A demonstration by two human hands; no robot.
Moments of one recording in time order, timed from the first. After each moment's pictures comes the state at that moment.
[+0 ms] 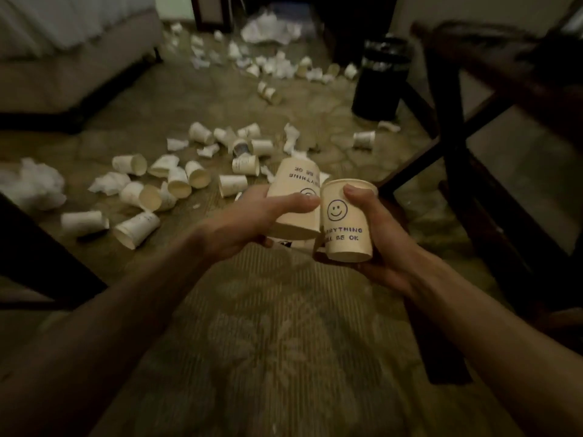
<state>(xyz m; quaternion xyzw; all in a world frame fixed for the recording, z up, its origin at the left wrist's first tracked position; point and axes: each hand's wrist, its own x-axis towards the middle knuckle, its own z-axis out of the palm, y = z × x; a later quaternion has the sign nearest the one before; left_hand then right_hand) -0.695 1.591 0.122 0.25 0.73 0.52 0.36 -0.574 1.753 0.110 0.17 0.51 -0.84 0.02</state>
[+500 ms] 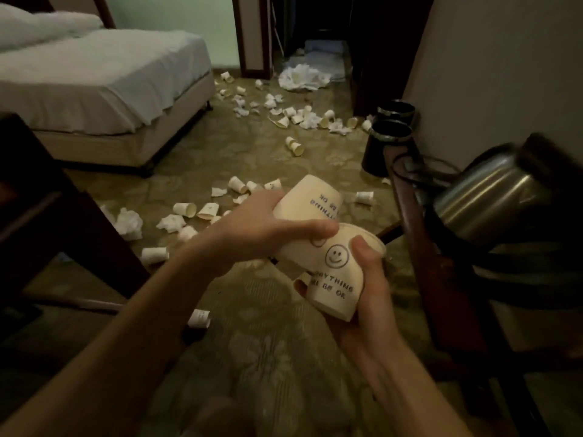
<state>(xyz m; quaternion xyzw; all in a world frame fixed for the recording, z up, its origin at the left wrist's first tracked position) -0.593 1.585 0.438 0.30 0.76 0.51 0.28 -0.473 1.707 0.370 0.17 0.40 -0.90 -0.07</state>
